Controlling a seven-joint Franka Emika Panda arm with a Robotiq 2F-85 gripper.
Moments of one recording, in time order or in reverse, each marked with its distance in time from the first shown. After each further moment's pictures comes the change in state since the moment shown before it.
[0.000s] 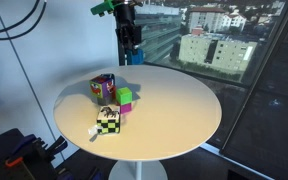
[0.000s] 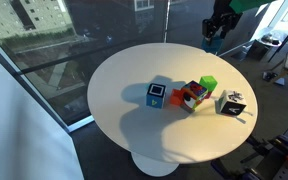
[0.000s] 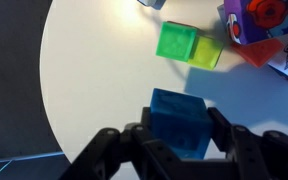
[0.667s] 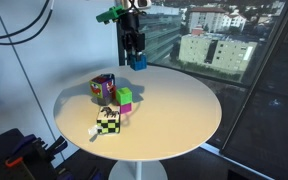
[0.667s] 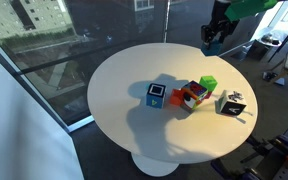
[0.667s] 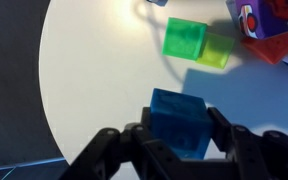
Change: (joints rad) arm -0.001 0.050 -0.024 0.003 0.000 0.036 0.013
